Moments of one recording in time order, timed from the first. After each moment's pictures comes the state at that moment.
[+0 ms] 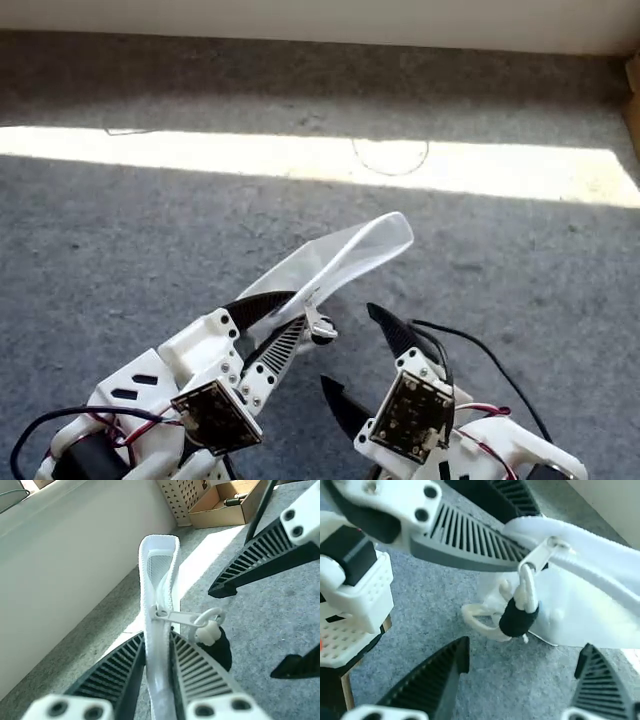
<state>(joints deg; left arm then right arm) 37.4 -103.9 62.5 66.9 -19.6 -54.0 -105.3 52.2 88.0 17.5</state>
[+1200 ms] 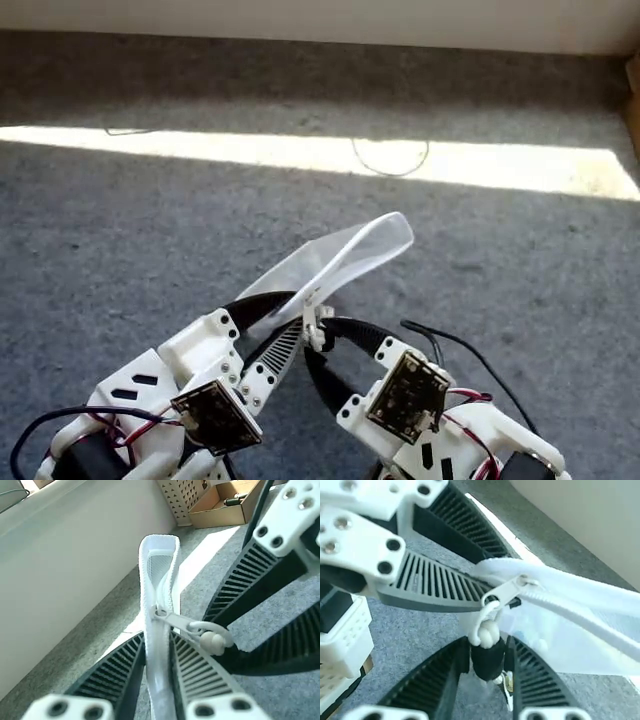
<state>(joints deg) 37.4 -103.9 62.5 66.9 -19.6 -50.8 -105.3 57.5 76.1 16.3</state>
